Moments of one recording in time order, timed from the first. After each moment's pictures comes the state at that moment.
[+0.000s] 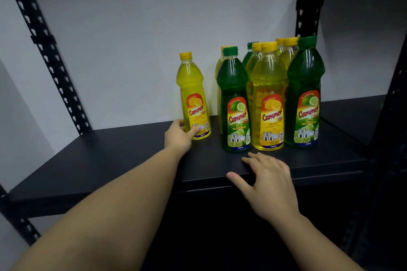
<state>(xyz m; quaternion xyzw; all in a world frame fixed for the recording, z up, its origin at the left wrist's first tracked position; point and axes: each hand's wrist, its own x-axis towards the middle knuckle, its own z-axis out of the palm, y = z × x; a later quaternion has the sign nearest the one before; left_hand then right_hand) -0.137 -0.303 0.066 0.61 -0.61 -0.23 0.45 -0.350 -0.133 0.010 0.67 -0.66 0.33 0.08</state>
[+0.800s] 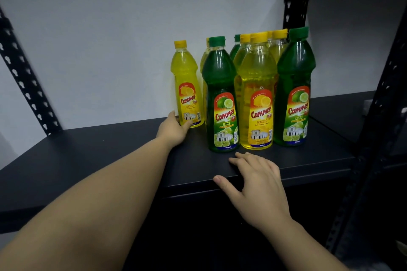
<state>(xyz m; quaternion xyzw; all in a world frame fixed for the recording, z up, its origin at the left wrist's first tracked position) -0.158 -0.354 0.064 0.61 -0.69 -0.21 0.34 -0.349 -0.130 0.009 0.67 -0.65 0.33 0.07</state>
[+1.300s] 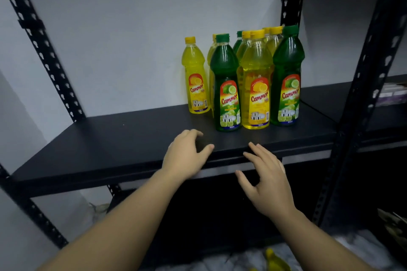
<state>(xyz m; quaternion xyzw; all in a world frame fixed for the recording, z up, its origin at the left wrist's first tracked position) -0.140 -0.162 0.052 0.56 -0.78 -0.09 0.28 -0.352 -0.077 -0.031 0.66 -0.60 0.44 0.07</state>
